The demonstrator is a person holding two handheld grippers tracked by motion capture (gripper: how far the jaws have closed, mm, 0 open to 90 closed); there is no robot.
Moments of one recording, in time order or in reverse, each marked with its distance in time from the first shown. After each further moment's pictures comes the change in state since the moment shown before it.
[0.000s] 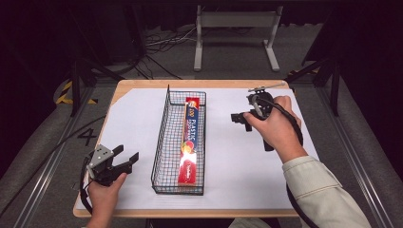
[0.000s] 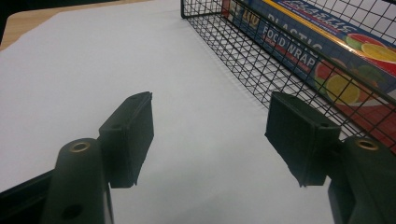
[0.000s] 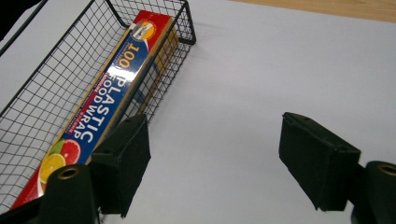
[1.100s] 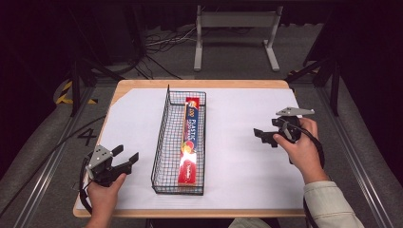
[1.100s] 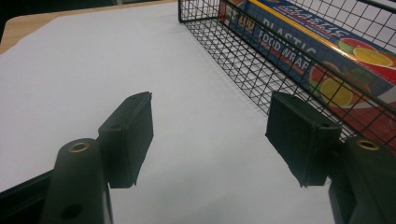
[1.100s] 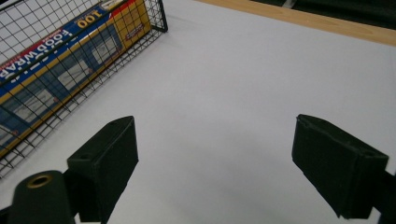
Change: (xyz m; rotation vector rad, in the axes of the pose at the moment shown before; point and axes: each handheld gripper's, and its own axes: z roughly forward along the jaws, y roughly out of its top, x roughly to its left) left arm -0.001 0.000 -0.003 -0.016 -0.017 0.008; right arm -0.088 -0.078 0.015 -0.185 0.069 -0.169
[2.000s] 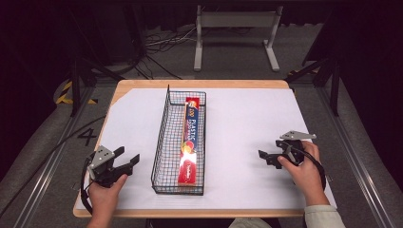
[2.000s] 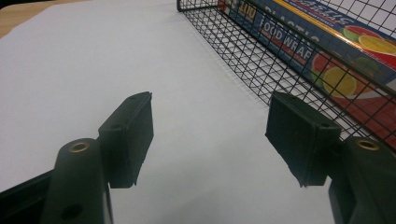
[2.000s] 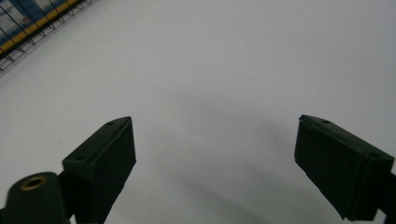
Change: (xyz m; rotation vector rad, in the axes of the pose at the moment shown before) left arm -0.001 -0.003 0.004 0.030 -0.001 -0.008; right arm -0.006 -0.072 0.005 0.042 0.015 0.032
